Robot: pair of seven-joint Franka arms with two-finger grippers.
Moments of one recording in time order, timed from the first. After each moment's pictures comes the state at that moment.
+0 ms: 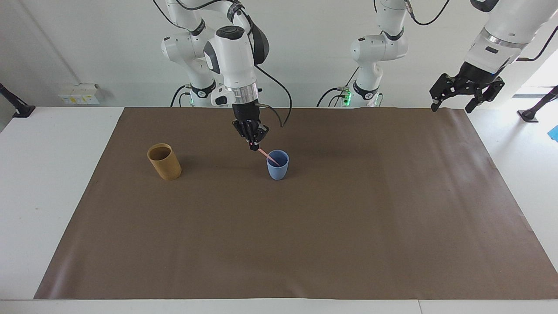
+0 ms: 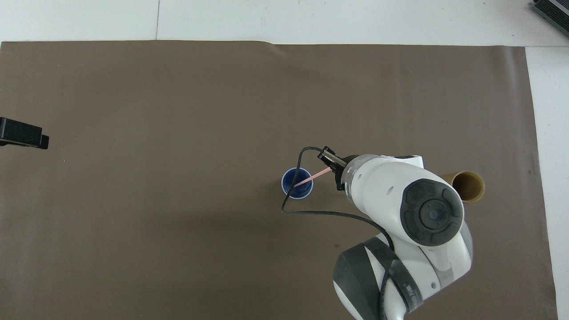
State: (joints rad) left arm 0.05 0.00 -0.09 -1.45 -0.02 1.48 0.06; right arm 0.30 -0.05 0.17 -2.07 -0.03 2.33 1.16
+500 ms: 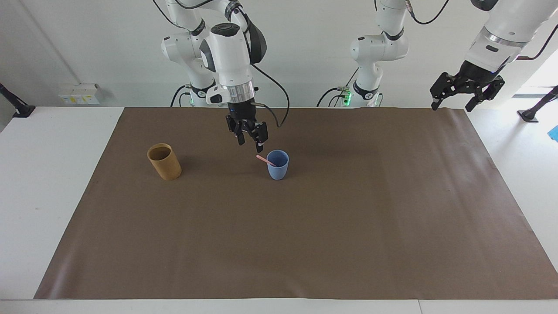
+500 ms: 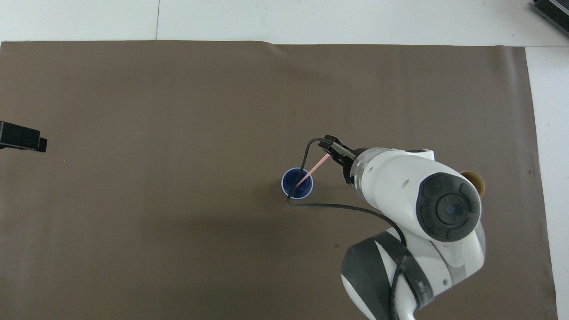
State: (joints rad) left arm 0.02 -0.02 -0.05 -1.47 -0.02 1.48 0.06; right arm 0.27 -0.06 0.17 -2.04 -0.04 2.32 1.14
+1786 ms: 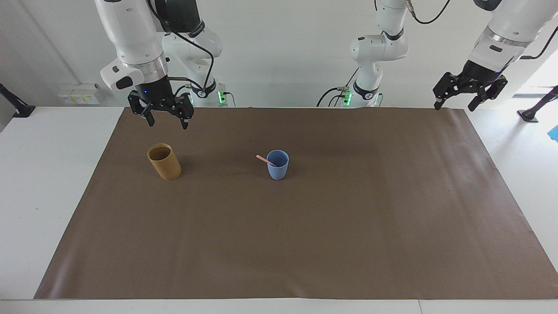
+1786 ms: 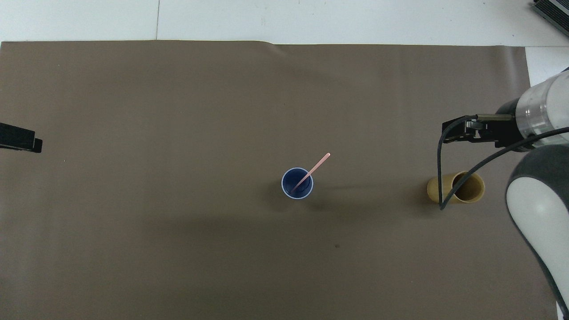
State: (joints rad) left arm 0.02 -0.02 -0.04 -1.47 -0.02 1.48 0.06; right arm -0.02 0.02 0.14 -1.59 -0.04 1.66 0.23
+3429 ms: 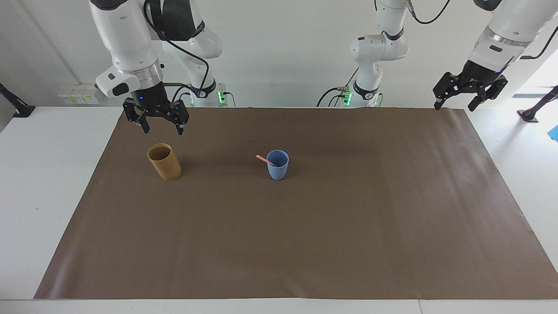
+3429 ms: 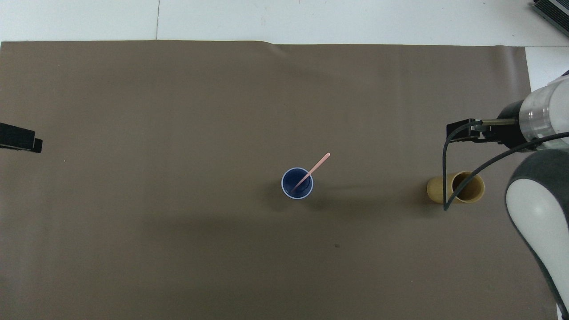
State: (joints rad) left arm 0.02 -0.02 -0.04 -1.47 -0.02 1.48 0.06; right arm -0.04 -0.02 0.14 -1.68 -0.04 1.75 0.15
